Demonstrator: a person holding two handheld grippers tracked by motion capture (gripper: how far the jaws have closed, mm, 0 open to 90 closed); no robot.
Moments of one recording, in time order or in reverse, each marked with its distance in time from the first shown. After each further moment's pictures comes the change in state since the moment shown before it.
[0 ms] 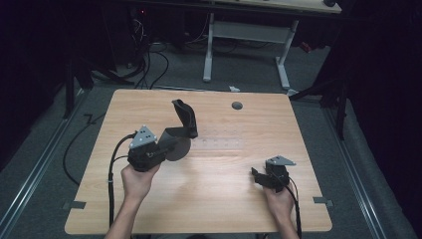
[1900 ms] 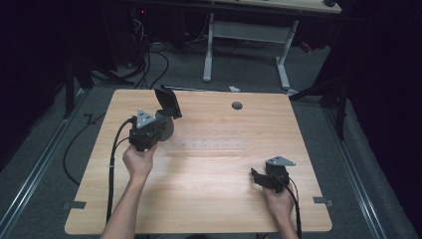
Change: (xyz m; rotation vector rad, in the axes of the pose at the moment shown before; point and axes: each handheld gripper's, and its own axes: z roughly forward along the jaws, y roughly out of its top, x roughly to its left) left arm 0.059 0.005 0.056 -0.092 0.257 0.061; right arm 0.001 -0.001 -0.001 0.001 0.004 -0.003
